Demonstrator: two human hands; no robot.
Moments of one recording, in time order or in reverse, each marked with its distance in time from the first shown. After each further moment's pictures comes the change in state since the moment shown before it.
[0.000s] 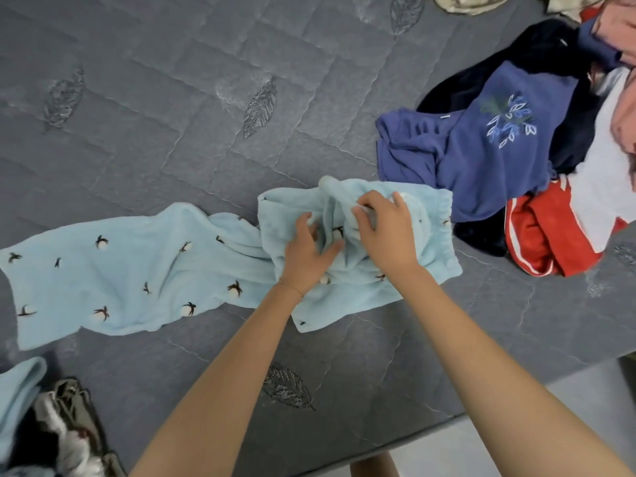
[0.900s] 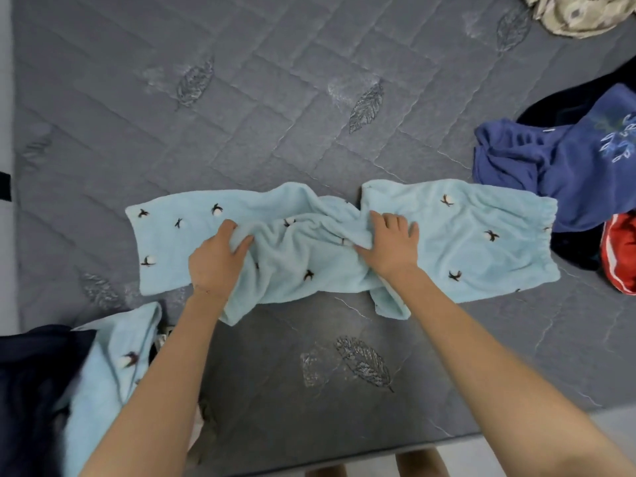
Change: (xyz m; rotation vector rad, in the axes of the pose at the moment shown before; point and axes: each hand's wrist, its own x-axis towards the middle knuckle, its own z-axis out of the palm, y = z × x) left_hand -0.088 -0.109 -0.273 0.719 0.471 -0.060; right_hand -0.045 -0.126 0.116 -0.481 -0.524 0.142
